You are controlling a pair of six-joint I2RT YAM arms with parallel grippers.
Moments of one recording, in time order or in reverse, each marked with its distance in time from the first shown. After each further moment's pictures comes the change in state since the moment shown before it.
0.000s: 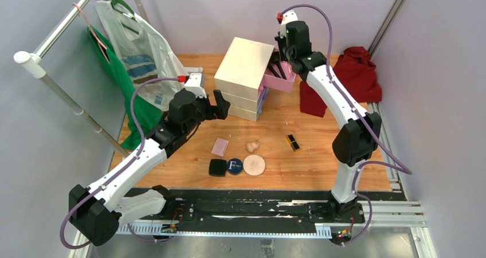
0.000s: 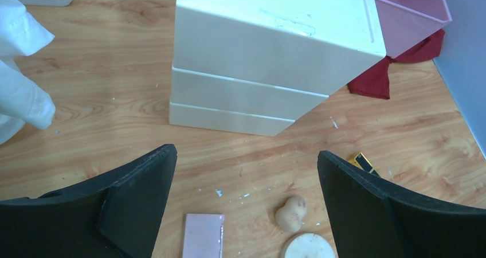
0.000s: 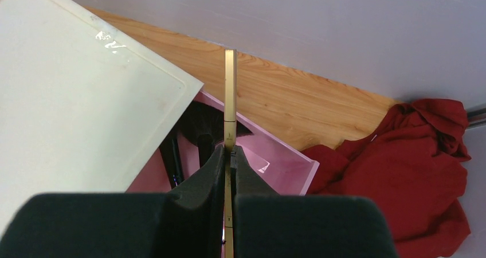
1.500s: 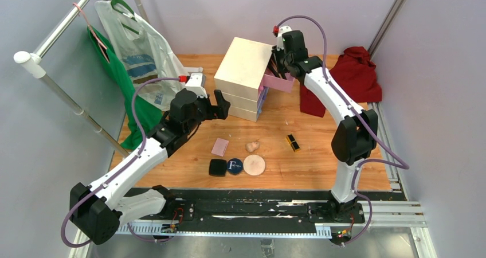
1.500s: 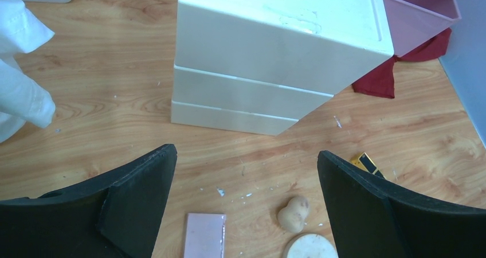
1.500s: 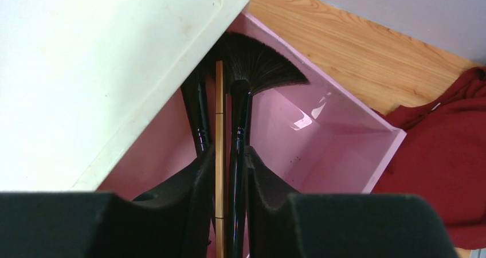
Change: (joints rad) left arm 0.000 0.016 0.000 0.002 -0.006 0.000; right arm -0.012 0.021 -0.087 -0.095 -0.129 0.050
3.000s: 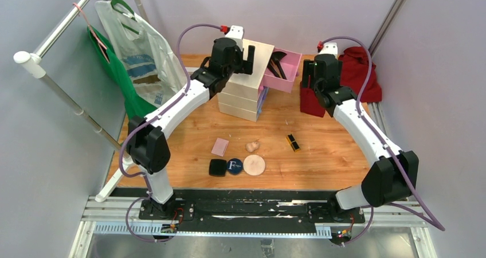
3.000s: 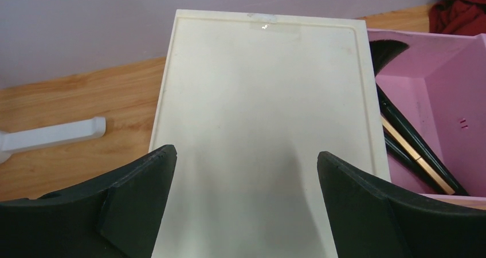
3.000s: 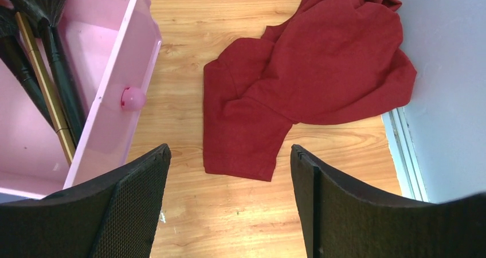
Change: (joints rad) left arm 0.000 0.719 0.800 -0.071 -0.105 0.251; right arm -0.087 -0.481 -0.553 0.174 0.339 0.141
